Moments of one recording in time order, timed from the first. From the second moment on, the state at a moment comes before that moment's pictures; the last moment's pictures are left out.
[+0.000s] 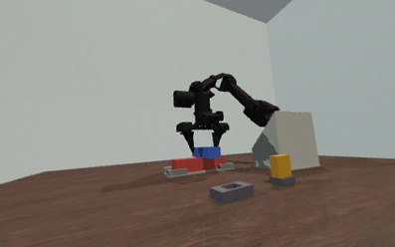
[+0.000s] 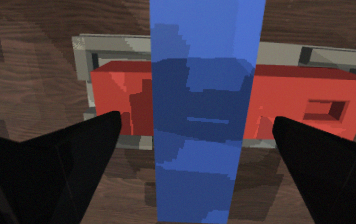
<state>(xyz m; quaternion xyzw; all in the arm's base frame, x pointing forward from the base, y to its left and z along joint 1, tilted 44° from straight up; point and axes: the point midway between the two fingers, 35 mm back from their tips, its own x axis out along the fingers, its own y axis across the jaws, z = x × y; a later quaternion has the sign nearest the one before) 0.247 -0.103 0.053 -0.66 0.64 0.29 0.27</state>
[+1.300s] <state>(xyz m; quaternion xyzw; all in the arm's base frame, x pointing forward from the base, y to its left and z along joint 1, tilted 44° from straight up) 0.251 -0.045 0.112 -0.47 0.71 -0.03 0.53</state>
